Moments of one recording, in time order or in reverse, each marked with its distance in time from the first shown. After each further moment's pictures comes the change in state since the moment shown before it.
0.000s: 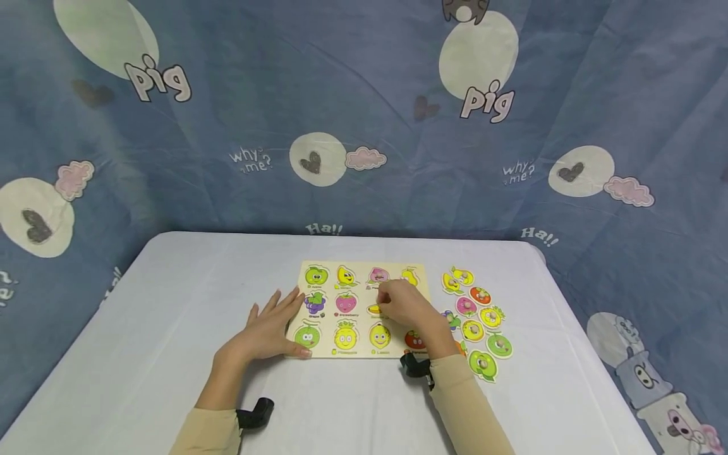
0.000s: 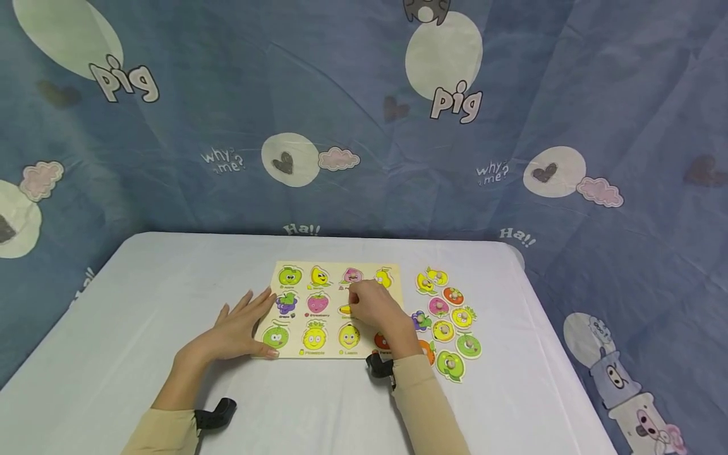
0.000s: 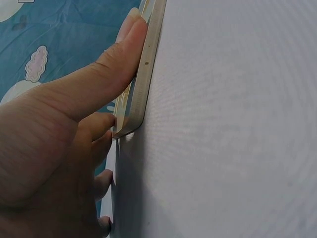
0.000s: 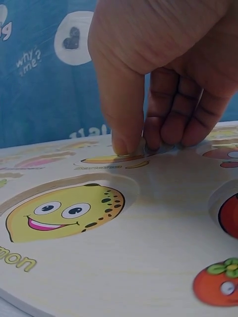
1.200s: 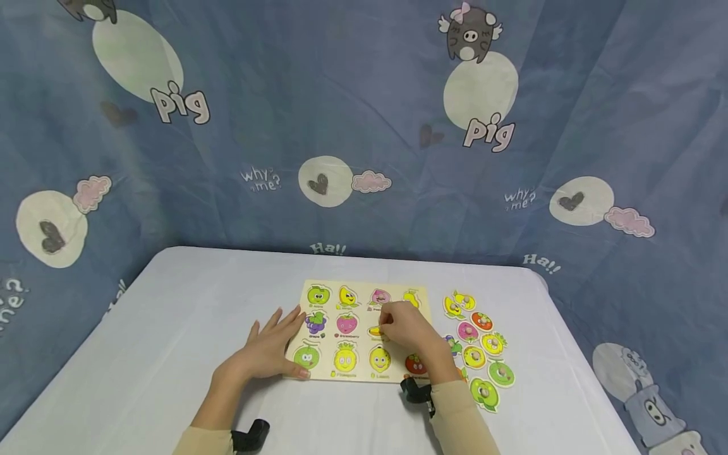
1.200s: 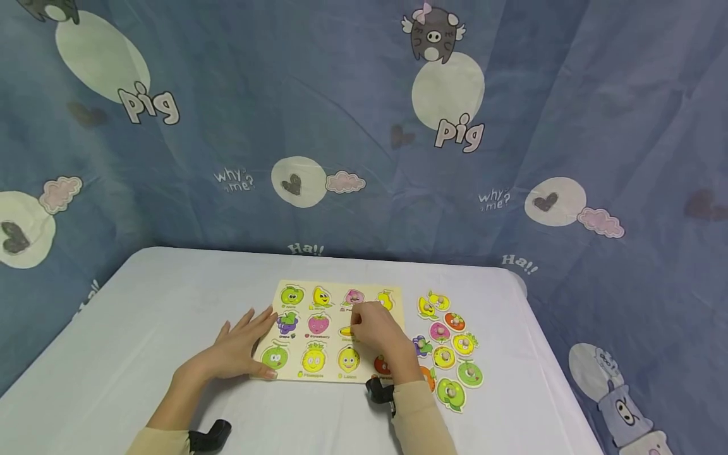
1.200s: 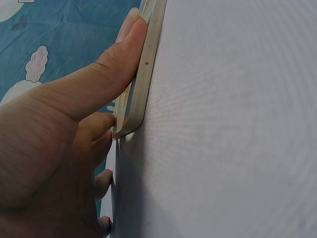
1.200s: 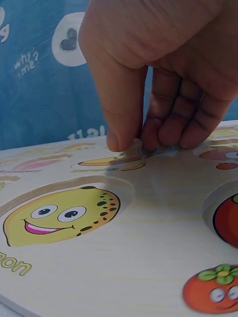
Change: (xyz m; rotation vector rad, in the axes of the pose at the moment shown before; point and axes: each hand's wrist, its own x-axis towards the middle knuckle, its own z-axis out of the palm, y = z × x) left_hand -0.006 0.002 0.002 -0.002 0.037 0.012; right_hand -0.005 0.001 0.002 0.094 0.001 0.022
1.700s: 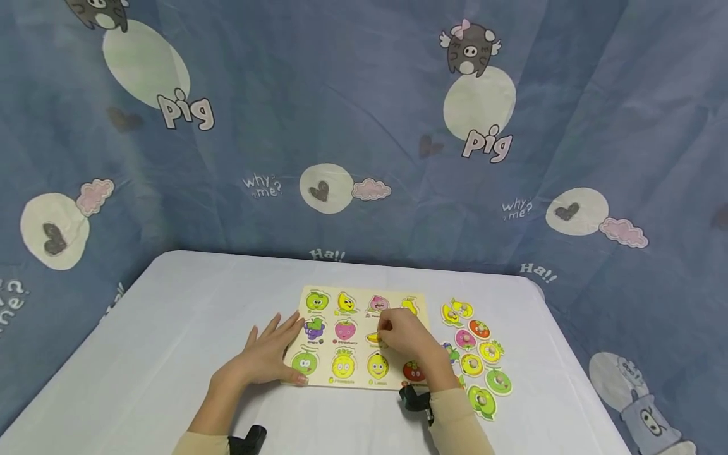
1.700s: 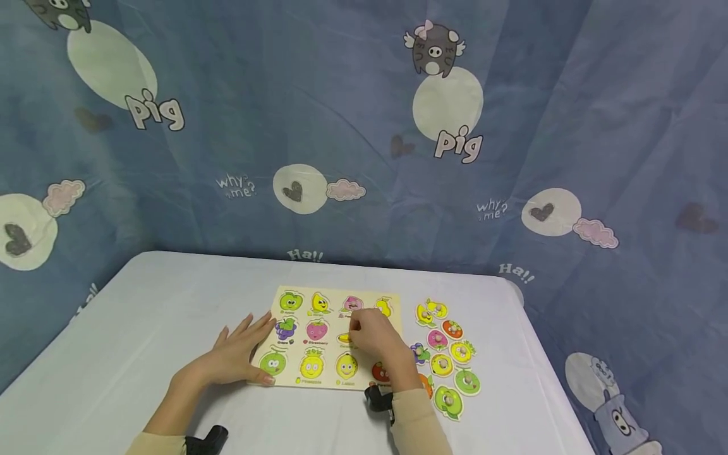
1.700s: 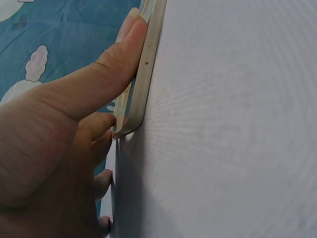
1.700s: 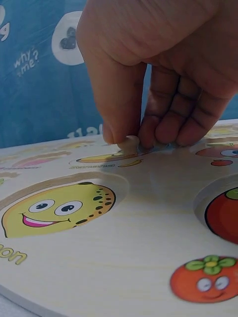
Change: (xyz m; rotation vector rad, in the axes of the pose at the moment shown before) left_hand -0.003 0.001 -0.001 -0.008 0.005 -0.004; right_hand -0.003 0.001 0.002 -0.025 0.016 -0.020
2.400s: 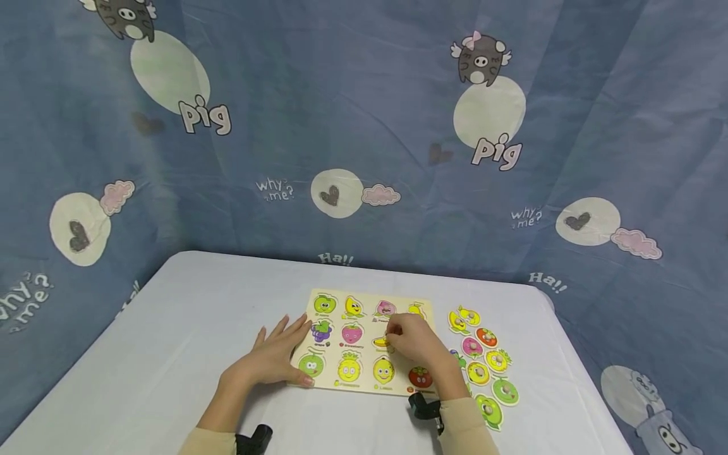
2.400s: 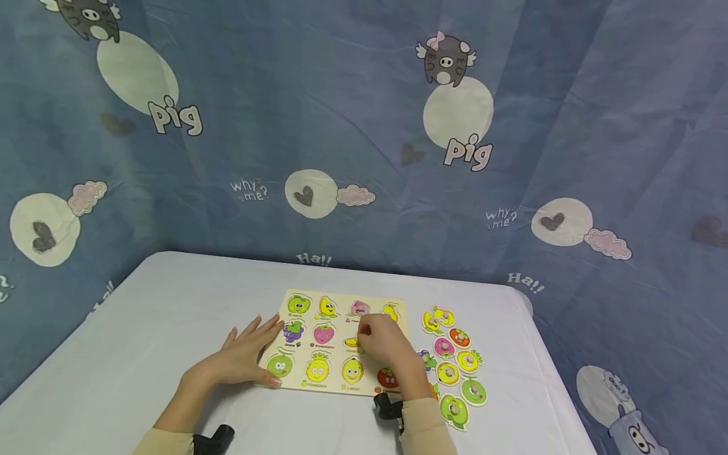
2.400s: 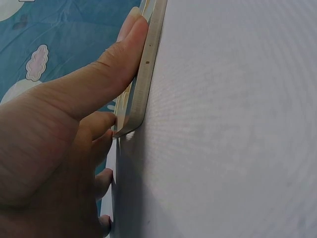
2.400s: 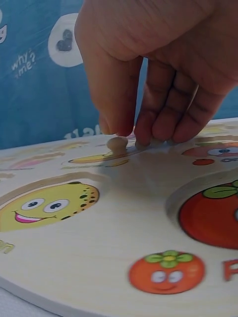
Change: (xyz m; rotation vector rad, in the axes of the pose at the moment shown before) left_hand -0.004 0.000 0.000 0.004 0.010 -0.019; right_hand -0.007 -0.001 -0.003 0.004 0.037 -0.018
